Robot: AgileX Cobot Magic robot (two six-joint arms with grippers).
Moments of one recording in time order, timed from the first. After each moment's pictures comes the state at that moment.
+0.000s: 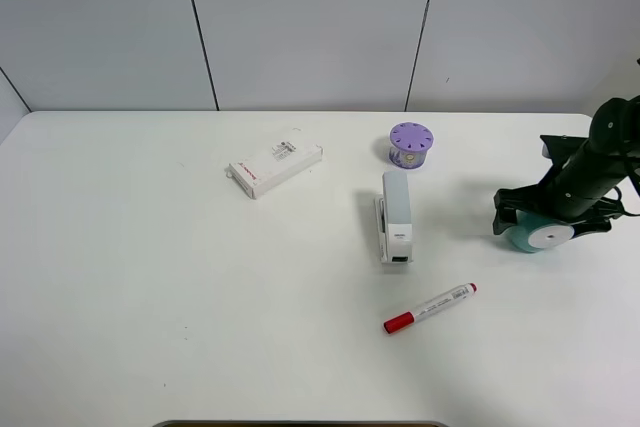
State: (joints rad) left arm -0.01 -0.01 -0.51 0.06 1.06 -0.07; right arm -0.11 1.89 -0.95 0.06 0.51 -0.06
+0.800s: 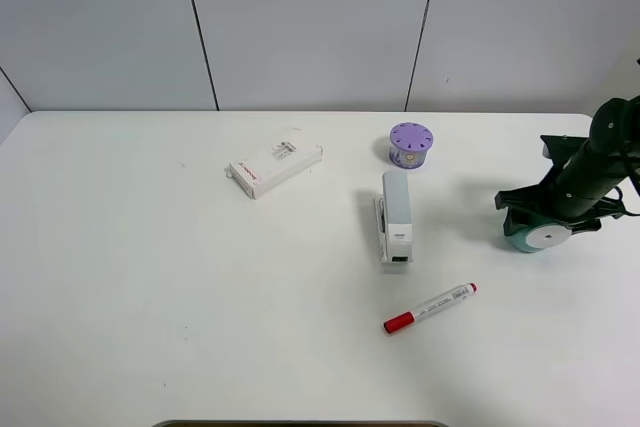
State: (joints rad) left arm -0.01 -0.01 -0.51 0.06 1.06 -0.07; right arm -0.11 1.89 -0.95 0.05 0.51 -0.06
